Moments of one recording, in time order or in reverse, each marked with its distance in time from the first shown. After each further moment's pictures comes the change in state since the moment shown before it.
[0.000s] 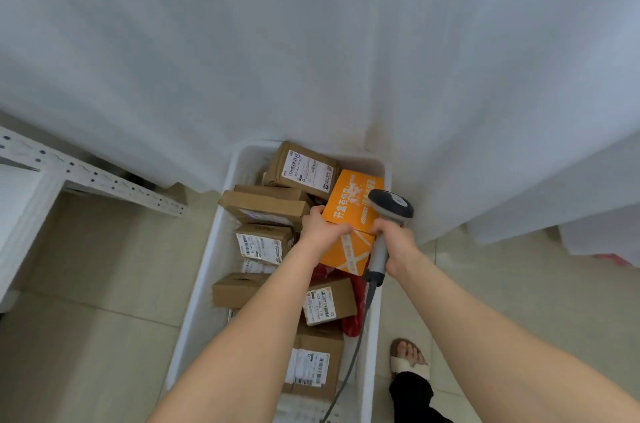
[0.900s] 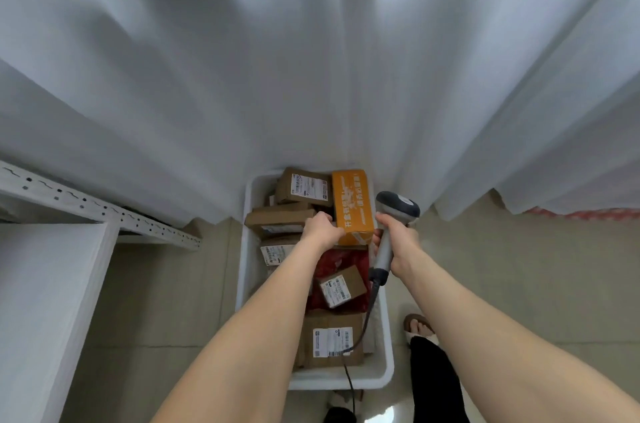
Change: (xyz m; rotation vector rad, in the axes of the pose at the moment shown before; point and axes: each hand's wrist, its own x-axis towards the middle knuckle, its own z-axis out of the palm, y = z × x) left_hand -0.150 0.050 -0.073 0.516 -0.082 0.151; right_hand -0.186 -0.007 0.003 0.263 0.138 -0.030
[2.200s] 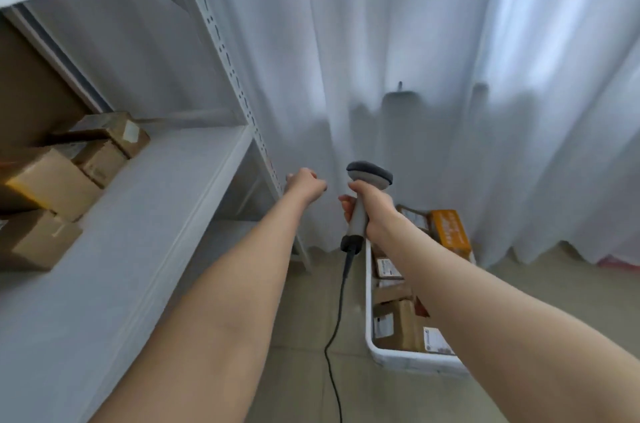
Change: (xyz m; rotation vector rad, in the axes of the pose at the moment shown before) left_hand -0.362 -0.207 -0.335 -0.056 0.518 0.204; right_hand -0.459 0.164 0.202 0.006 -0.505 -0.233
